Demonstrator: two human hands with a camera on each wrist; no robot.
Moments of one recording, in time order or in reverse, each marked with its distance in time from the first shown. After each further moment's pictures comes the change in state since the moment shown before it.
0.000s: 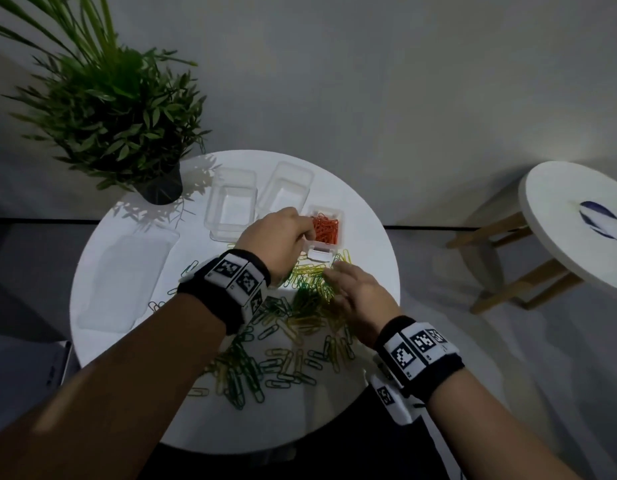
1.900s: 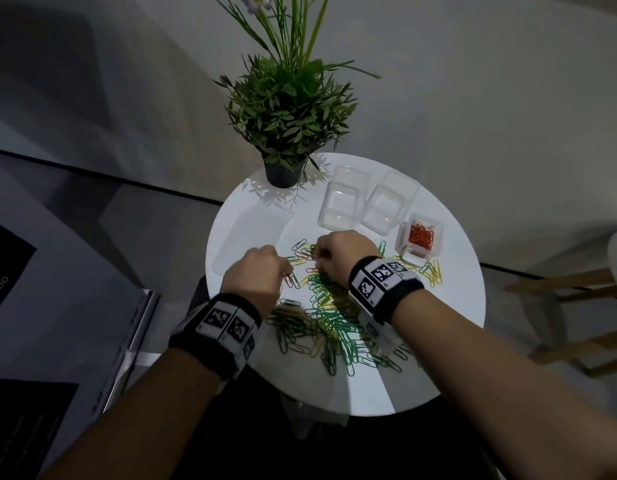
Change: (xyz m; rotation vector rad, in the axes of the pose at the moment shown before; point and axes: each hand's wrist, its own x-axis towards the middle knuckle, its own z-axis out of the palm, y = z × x) left_hand -0.152 -0.105 -0.018 0.128 0.061 -0.383; right_hand 0.073 -0.169 0.034 -0.351 -0.125 -0.181
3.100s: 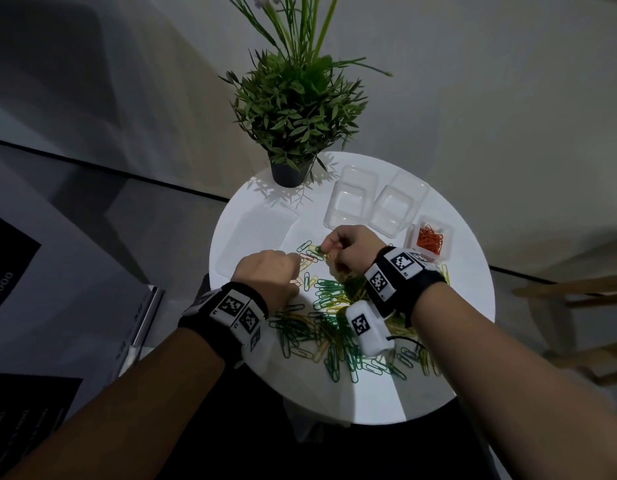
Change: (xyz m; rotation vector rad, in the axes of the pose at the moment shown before) left_hand 0.017 0.006 -0.002 0.147 -0.152 0.049; right_hand 0.011 0.012 0.002 0.885 -0.067 0.259
